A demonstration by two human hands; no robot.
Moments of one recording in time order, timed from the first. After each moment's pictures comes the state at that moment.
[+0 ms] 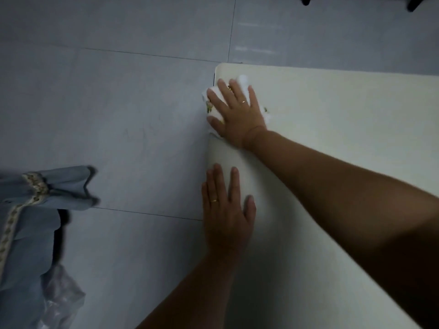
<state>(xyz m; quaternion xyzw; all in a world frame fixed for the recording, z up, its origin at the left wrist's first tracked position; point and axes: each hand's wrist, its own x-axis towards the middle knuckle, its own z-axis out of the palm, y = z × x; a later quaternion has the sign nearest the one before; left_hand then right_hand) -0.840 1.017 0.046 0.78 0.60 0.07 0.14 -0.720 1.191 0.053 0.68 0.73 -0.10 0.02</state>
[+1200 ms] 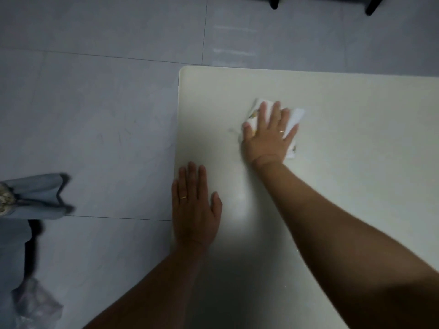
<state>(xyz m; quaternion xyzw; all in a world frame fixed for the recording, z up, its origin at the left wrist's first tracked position) -0.840 1.019 0.042 0.81 0.58 0.04 0.10 -0.645 1.100 0.046 0.89 0.44 -0.12 -0.02</state>
